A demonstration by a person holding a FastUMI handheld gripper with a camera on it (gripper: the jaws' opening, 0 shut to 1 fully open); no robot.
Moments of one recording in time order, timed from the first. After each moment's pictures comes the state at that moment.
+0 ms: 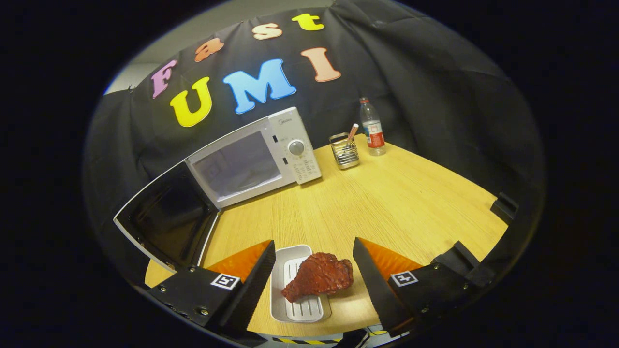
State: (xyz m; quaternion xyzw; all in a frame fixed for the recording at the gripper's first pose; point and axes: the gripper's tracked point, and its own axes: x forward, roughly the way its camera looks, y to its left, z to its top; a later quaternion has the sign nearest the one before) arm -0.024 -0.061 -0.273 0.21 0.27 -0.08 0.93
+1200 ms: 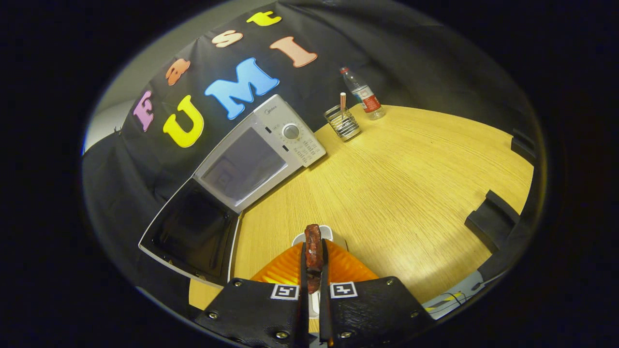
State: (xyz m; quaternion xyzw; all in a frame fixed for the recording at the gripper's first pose) arm -0.024 -0.037 -0.285 0.33 0.29 -0.04 0.90
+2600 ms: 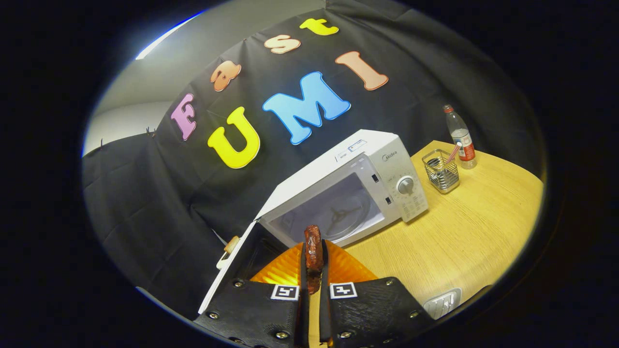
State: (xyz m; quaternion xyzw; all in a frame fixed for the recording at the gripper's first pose) arm 0.153 0.072 -0.136 0.32 0.17 0.04 0.93
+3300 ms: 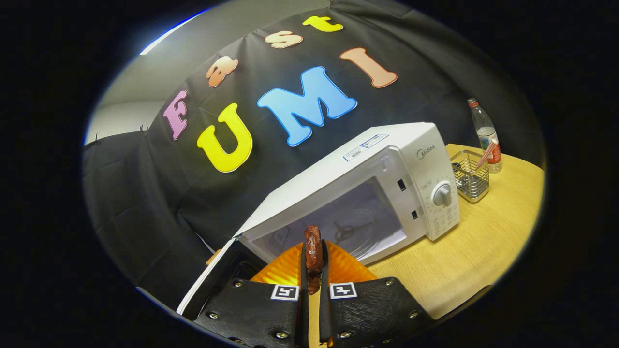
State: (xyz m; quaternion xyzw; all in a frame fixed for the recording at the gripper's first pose) arm 0.256 0.094 -0.177 0.31 0.15 0.03 0.94
